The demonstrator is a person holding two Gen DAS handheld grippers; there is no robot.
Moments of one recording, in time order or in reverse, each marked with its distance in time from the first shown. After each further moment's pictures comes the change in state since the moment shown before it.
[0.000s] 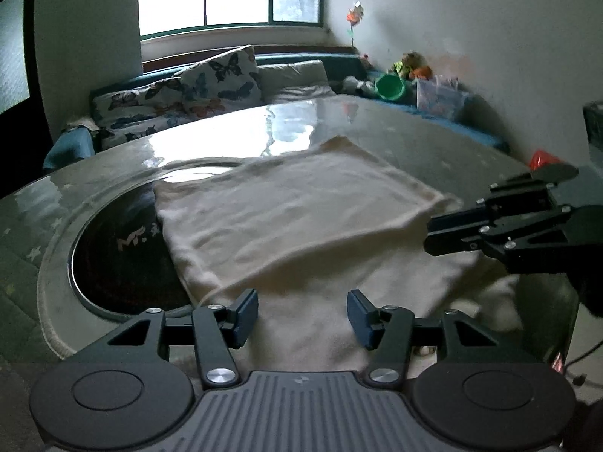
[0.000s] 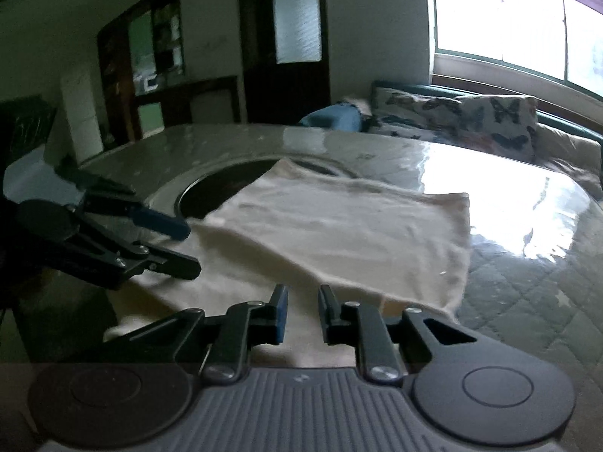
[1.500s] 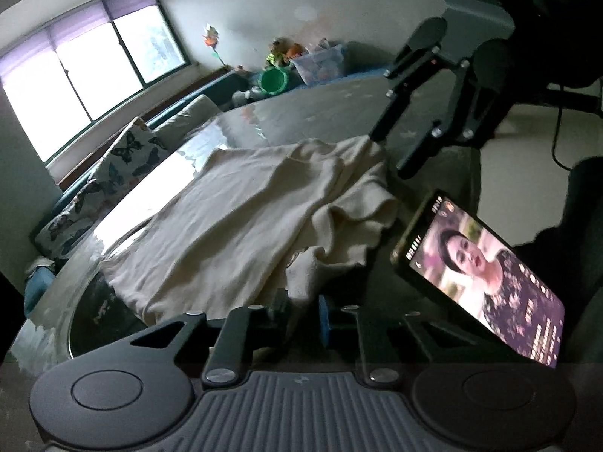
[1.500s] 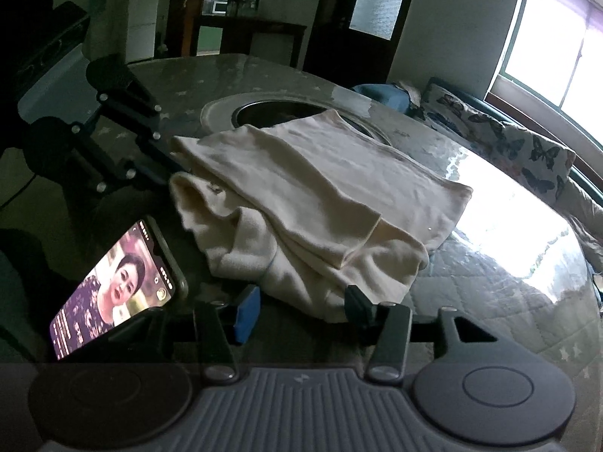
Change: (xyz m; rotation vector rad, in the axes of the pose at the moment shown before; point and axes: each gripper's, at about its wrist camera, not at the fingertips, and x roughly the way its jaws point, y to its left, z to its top) left arm -0.038 -0.065 -0.054 0.522 -0.075 -0.074; right arm -0.076 0.014 -0.036 -0.330 0.131 0.018
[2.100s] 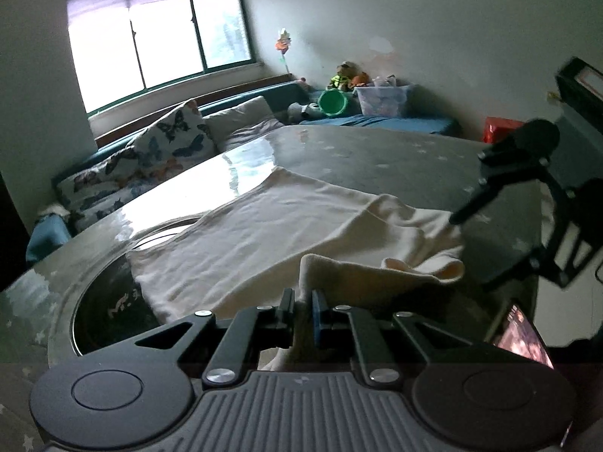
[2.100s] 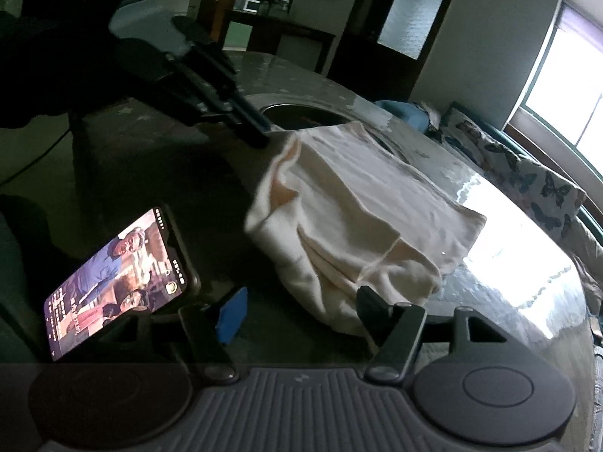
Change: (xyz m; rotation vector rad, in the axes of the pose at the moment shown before) left arm 0.016 0.056 0.025 -0.273 -0.041 0.040; right arm 0.010 0.014 0.000 -0.127 -0.025 0.017
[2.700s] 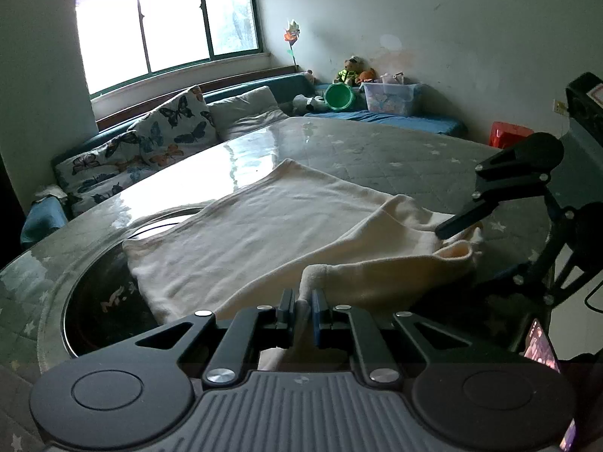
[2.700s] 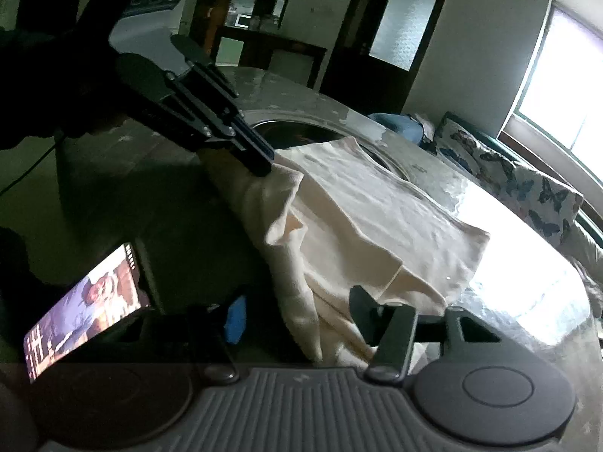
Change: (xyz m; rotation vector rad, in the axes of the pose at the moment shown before) left arm 0.009 0.009 0.001 -0.037 0.020 -0.015; right arm 0.021 -0.004 0.013 0.041 -0.057 -0.021
